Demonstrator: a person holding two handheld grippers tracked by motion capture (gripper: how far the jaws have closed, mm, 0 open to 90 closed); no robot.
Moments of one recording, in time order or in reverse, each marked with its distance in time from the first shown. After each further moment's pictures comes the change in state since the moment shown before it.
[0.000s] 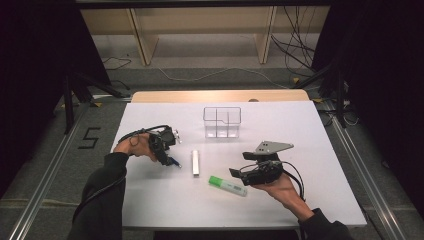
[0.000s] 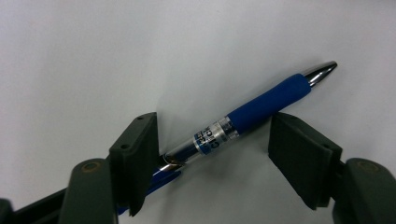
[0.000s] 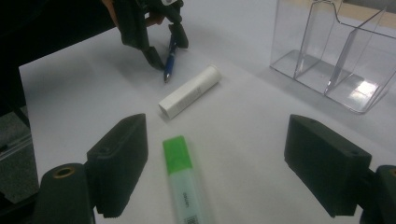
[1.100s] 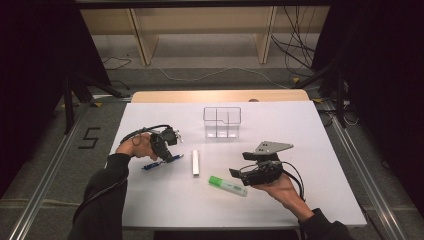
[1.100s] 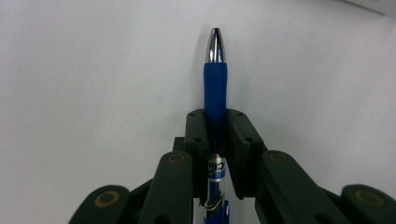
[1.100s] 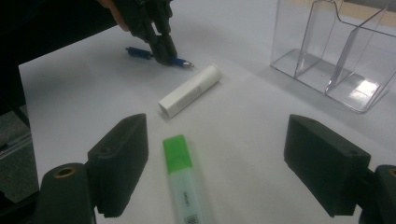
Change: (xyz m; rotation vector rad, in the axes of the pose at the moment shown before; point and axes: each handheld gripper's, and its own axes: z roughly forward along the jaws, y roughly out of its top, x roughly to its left) left arm -0.003 0.005 -0.006 0.002 -0.059 -0.083; right arm 0.000 0.000 0.000 0.003 -0.001 -0.002
